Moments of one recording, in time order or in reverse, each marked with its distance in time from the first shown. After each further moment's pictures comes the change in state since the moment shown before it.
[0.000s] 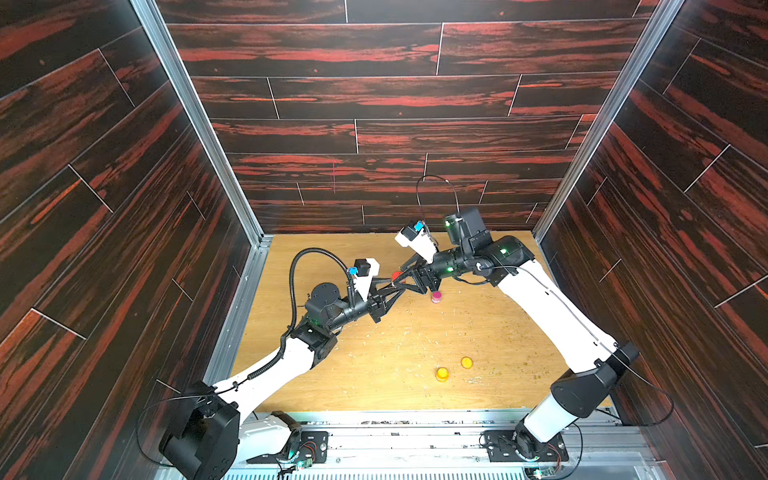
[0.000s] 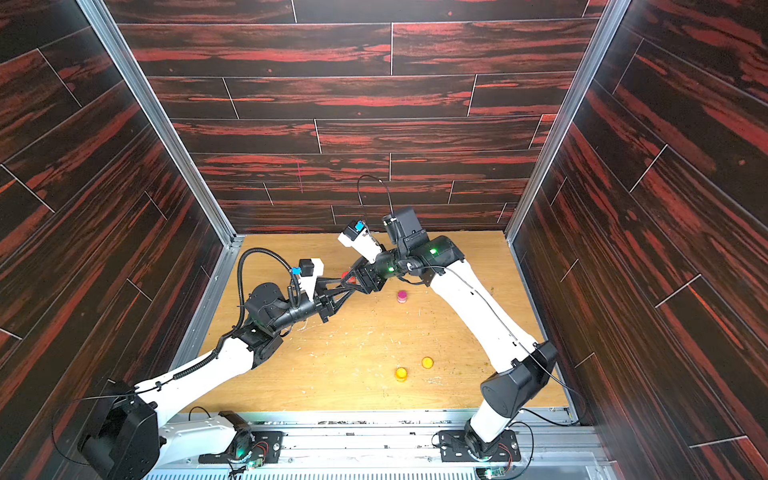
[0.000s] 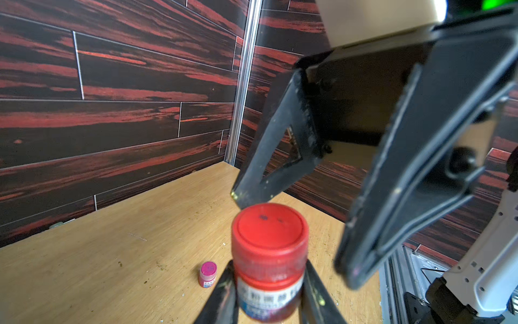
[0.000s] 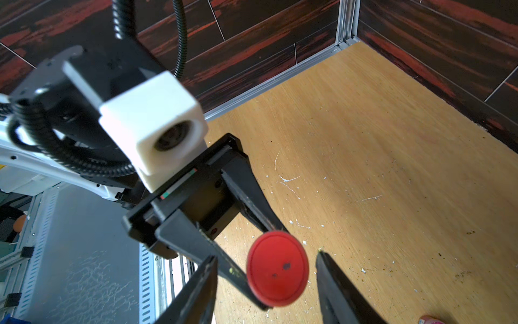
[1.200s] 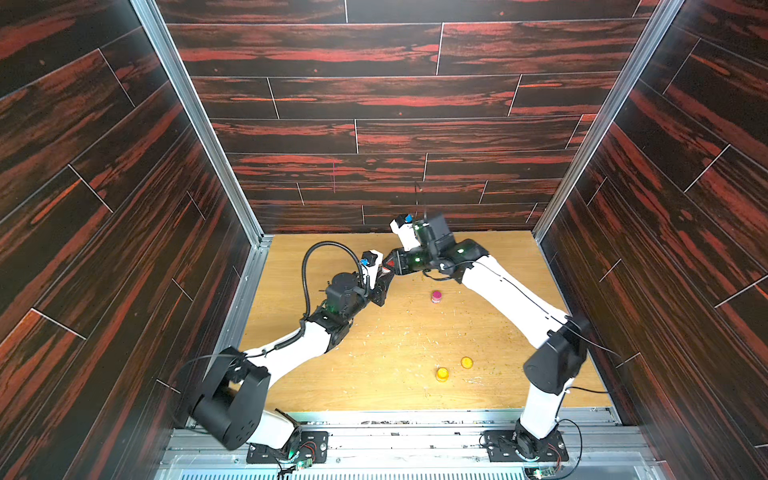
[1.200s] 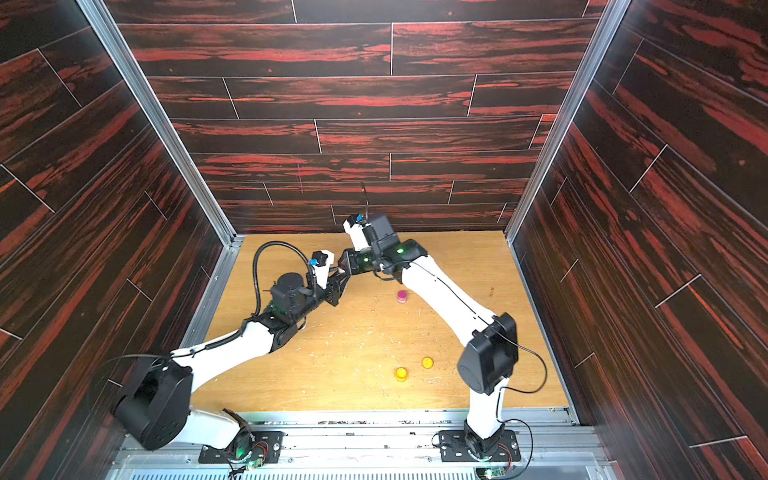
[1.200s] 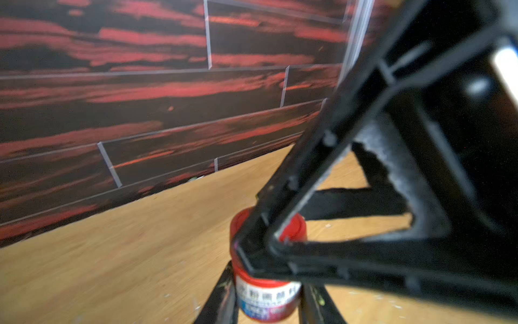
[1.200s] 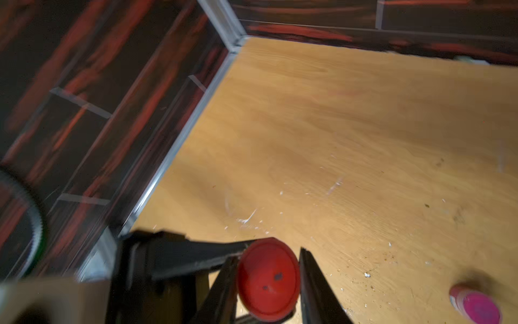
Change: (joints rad) left arm -0.009 0.242 0.105 -0.065 -0.451 0.208; right arm 0.061 0.213 -0.004 0.271 0.415 0.597
